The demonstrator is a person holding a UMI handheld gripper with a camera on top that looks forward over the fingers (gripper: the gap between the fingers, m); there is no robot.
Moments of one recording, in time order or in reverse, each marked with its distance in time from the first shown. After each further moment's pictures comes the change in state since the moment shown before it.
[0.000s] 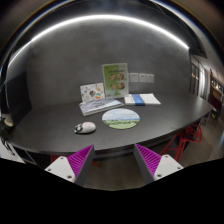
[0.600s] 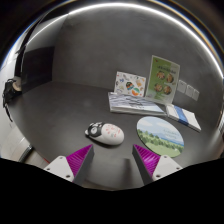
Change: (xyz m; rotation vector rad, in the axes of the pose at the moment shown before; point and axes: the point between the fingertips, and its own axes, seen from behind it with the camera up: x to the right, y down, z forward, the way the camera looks) arm -0.103 0.011 0.189 -0.018 -0.270 -0.363
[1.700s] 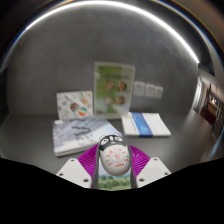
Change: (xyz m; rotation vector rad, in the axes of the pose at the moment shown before) arm 0.187 -0.116 0.037 -0.014 0.411 0.248
